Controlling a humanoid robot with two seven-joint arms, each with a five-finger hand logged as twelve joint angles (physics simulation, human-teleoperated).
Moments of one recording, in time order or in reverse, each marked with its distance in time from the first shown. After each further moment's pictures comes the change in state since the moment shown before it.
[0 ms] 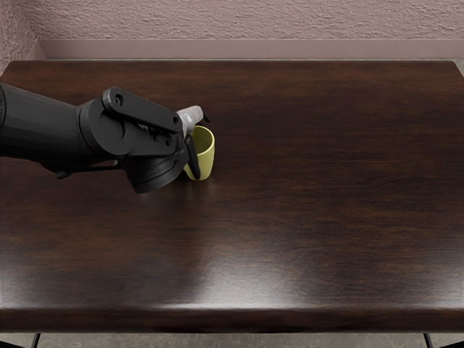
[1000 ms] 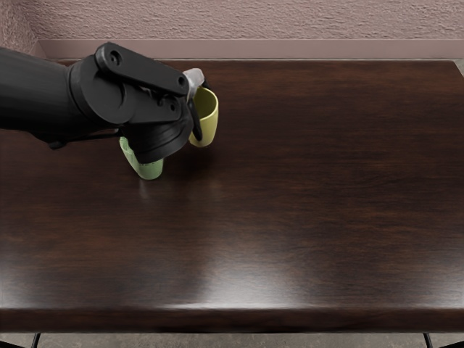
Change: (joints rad) left arm -0.186 0.000 0.005 -0.021 -0.053 -0.017 0.064; right arm 0.000 0.000 0.000 0.000 0.000 0.000 0.000
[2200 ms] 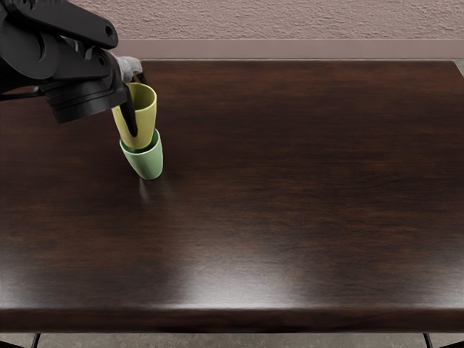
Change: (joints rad) left arm -0.172 0.121 0.221 -0.097 -0.044 -0.255 0.019; right arm 0.000 0.000 0.000 0.000 0.000 0.000 0.000
